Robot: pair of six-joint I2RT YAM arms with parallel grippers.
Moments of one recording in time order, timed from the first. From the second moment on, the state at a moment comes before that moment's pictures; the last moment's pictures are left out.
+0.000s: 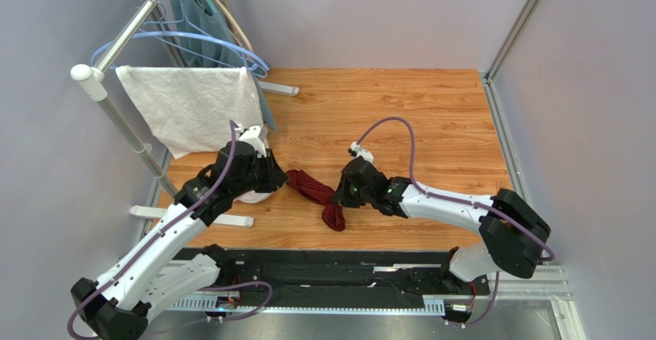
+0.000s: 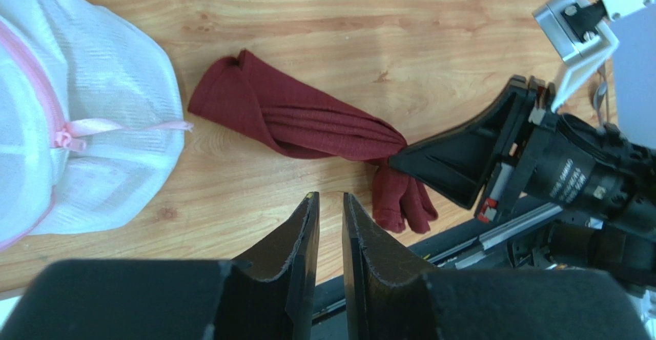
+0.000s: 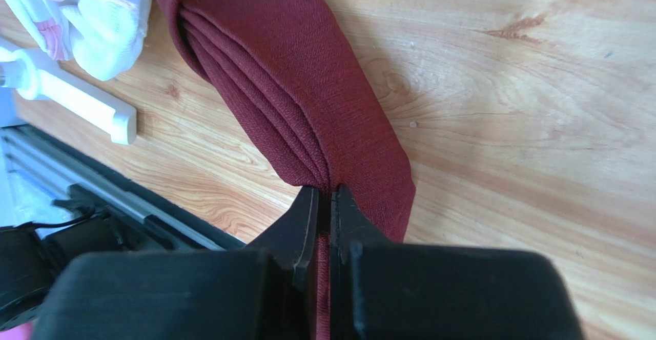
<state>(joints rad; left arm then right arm) -0.59 0.83 0.84 -0.61 0.00 -0.58 0.96 1.43 0.84 -0.19 0.12 0.90</state>
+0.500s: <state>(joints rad) -0.59 1.03 0.84 -0.53 0.15 -0.55 0.67 1.32 0.40 0.39 -0.25 1.17</state>
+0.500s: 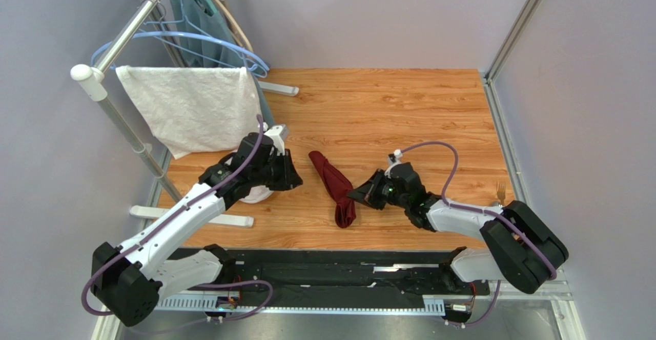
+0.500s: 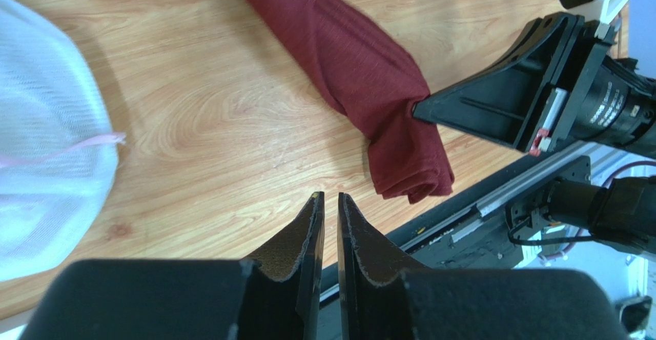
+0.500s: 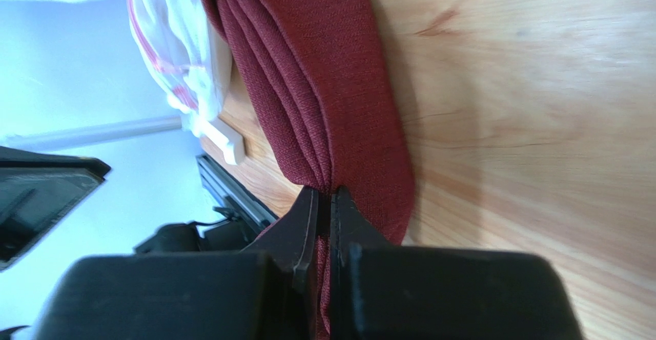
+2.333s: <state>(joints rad) -0.68 2.21 1.63 -0.33 0.34 -0.53 0.47 1.02 0.32 -0.22 -0.30 0.75</state>
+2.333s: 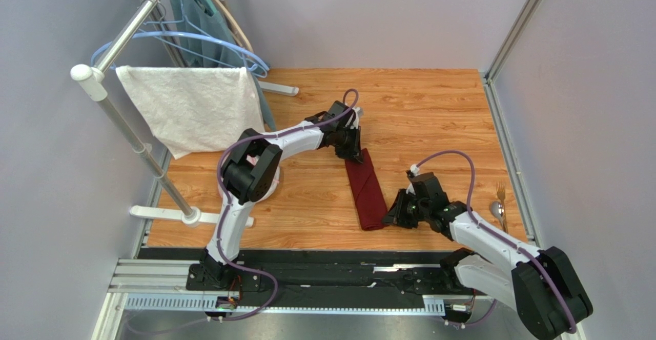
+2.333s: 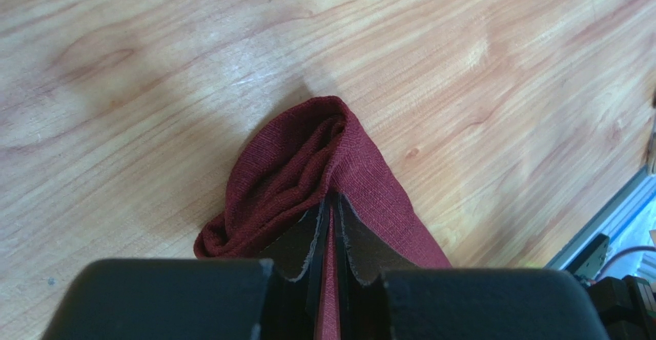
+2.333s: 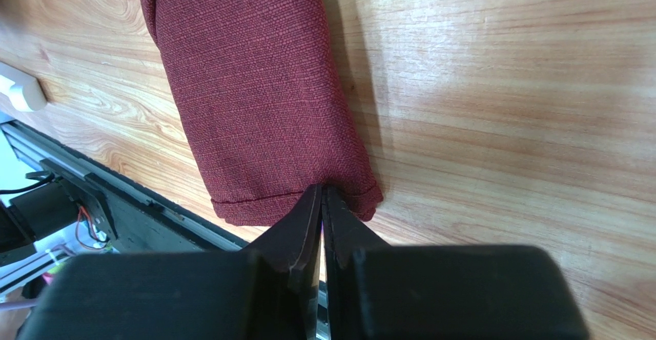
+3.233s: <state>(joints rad) -0.68 2.29 1.76 -0.37 0.45 -0.50 0.63 1.10 0.37 -0.15 -0.23 0.82</state>
